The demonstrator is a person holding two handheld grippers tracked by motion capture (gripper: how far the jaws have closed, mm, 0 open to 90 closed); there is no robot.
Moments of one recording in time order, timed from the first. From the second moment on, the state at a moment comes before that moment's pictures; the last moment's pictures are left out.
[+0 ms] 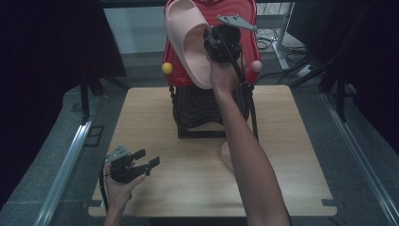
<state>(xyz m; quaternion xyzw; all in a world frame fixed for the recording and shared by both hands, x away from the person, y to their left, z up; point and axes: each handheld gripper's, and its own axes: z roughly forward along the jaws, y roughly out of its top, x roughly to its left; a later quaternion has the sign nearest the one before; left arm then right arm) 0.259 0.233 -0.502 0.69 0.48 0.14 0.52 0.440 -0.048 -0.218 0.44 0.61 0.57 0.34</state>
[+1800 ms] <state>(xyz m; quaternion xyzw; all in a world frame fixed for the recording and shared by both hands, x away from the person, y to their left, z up) 0.264 0.227 -0.505 0.70 0.49 0.16 0.50 0.377 -0.116 -0.271 0.37 0.68 0.57 0.26</state>
